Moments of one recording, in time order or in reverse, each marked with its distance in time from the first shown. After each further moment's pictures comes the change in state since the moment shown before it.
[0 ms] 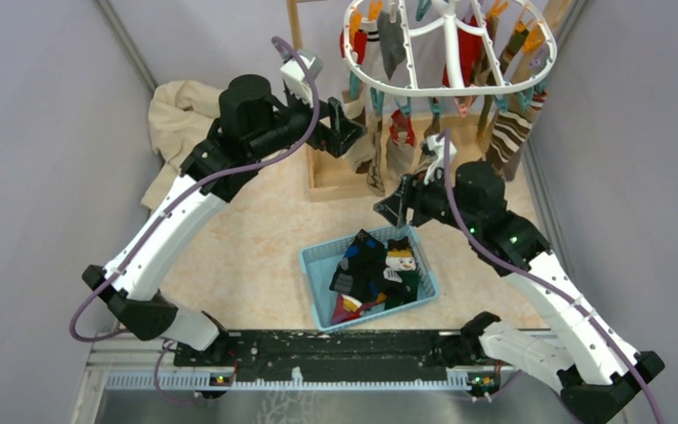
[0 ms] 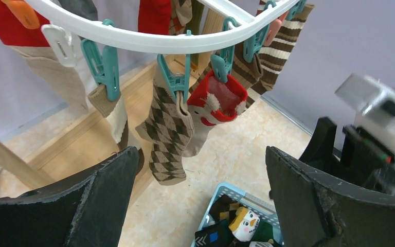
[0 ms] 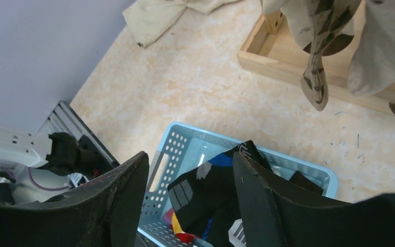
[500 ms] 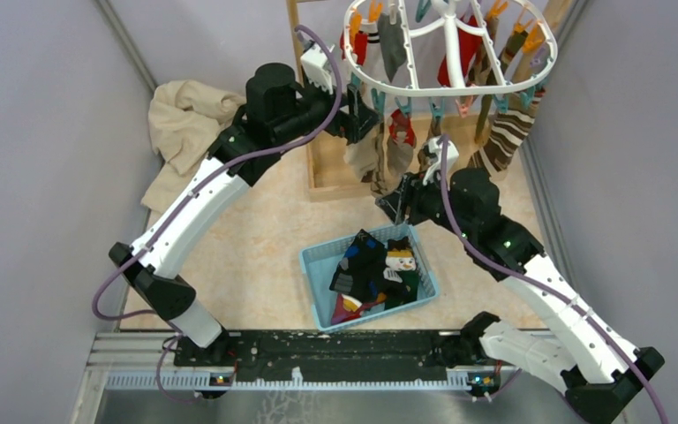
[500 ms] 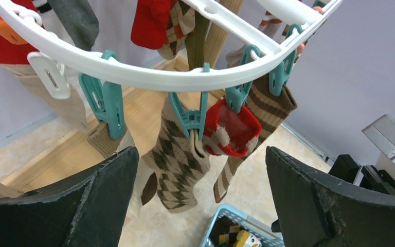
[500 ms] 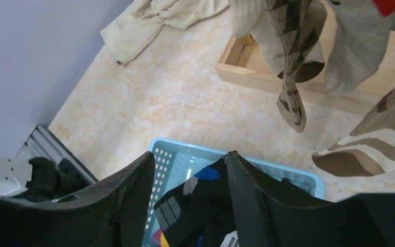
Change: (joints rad) left arm -0.001 0.169 0.112 0.042 -0.003 -0.035; right arm 0.076 -0.005 -0.076 0.085 0.169 0.010
